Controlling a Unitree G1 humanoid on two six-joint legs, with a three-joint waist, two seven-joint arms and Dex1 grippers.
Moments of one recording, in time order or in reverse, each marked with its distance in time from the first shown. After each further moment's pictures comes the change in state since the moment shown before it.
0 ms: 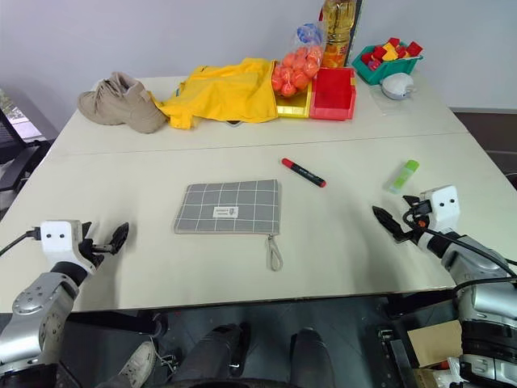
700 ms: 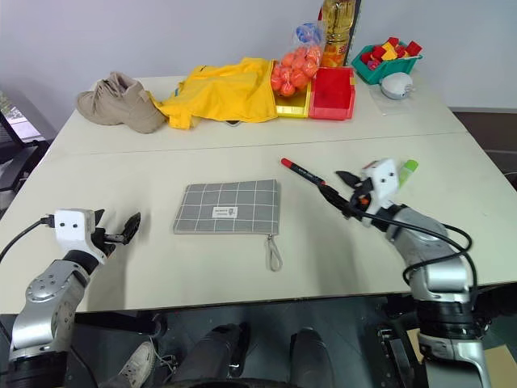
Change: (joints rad) left arm -0.071 -0.010 -0.062 0.035 0.031 -0.068 -0.020; right arm -0.178 0.160 0.246 -0.269 0.032 0.130 -0.029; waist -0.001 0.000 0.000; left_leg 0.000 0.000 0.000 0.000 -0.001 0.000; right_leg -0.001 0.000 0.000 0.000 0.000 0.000
